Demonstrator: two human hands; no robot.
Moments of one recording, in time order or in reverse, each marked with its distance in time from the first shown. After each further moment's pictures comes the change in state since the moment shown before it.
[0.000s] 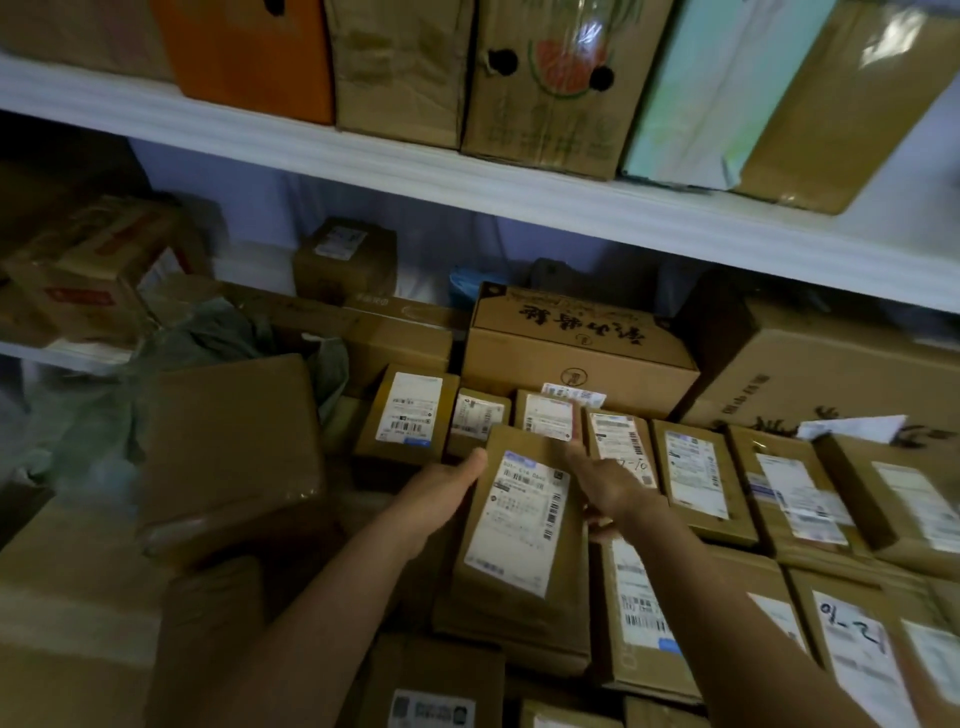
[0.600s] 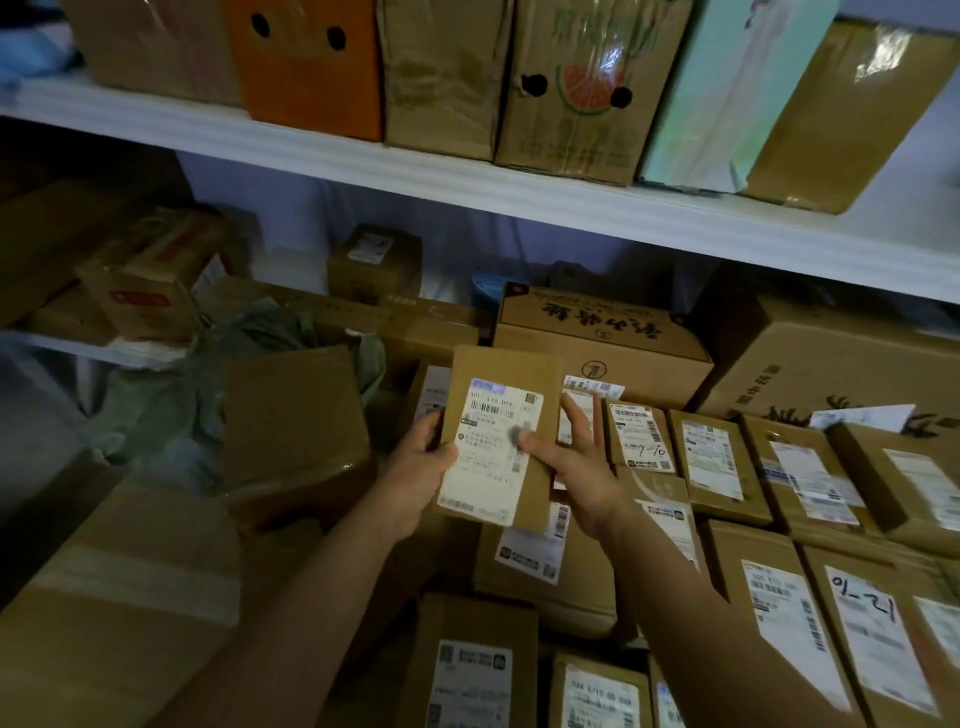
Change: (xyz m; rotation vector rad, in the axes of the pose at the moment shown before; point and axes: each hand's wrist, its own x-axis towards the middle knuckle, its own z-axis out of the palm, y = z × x) left_hand -0.034 -0.023 -0.042 -0.278 0.120 0.240; right_hand -0.047 -0.007 0.056 0.560 -0.166 -0.336
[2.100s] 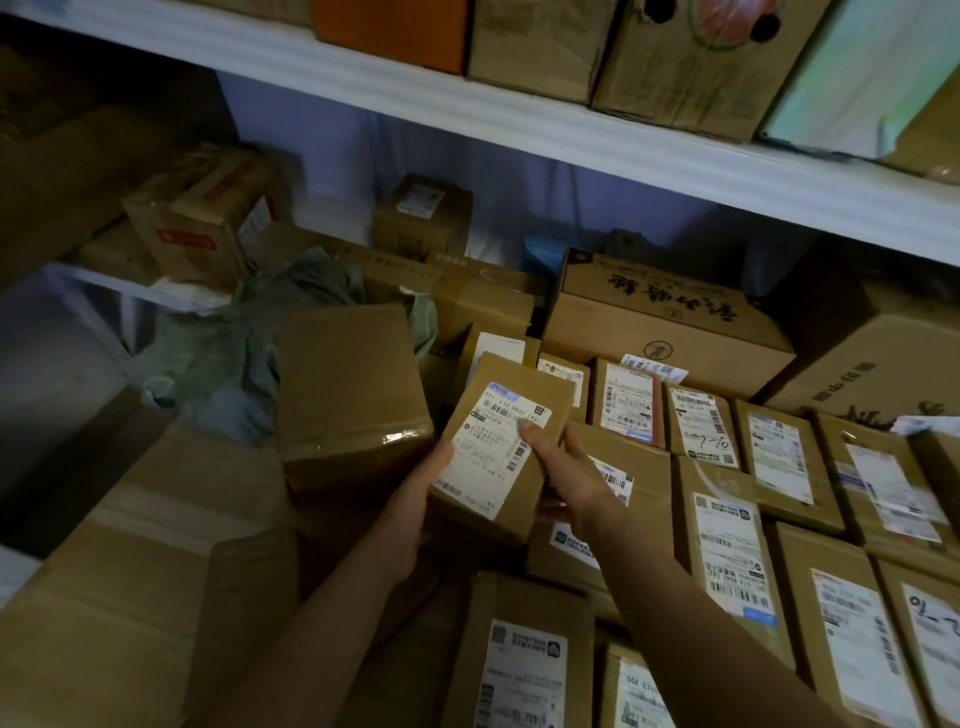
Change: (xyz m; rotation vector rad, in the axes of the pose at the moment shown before) left_hand -0.001 -0.069 -0.056 -0.335 0.051 -0.316; right_hand 0.020 0.035 0.066 -0.128 0.045 0.230
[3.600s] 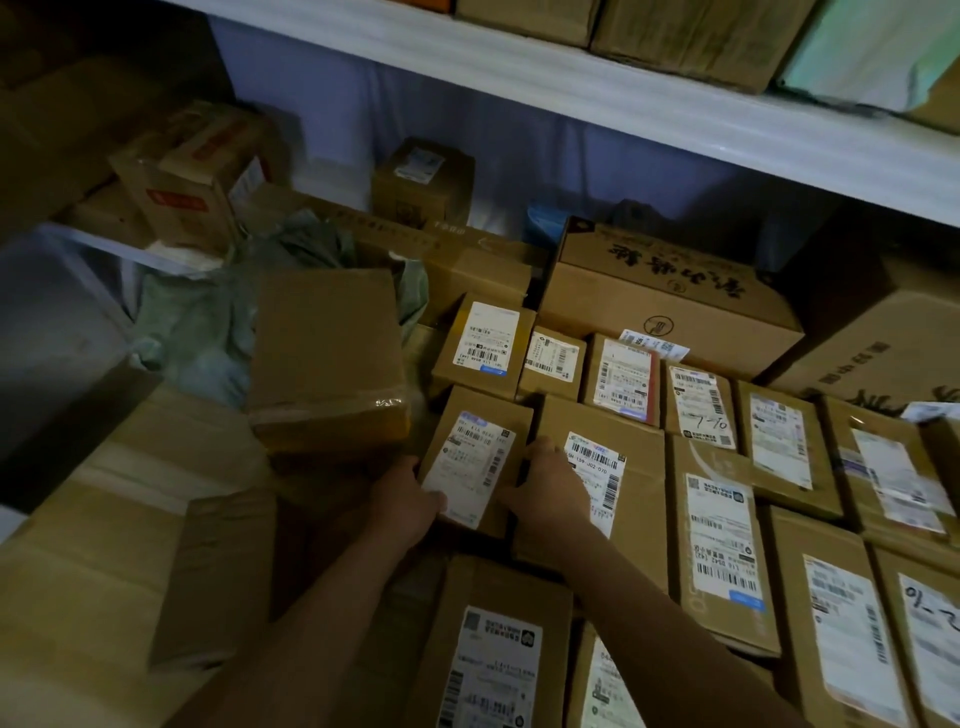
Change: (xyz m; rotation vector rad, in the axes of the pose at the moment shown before) left_hand 0.011 -0.032 0.015 0.633 0.295 0.102; right_hand 0.017 0.046 -0.001 -0.917 0.167 -0.221
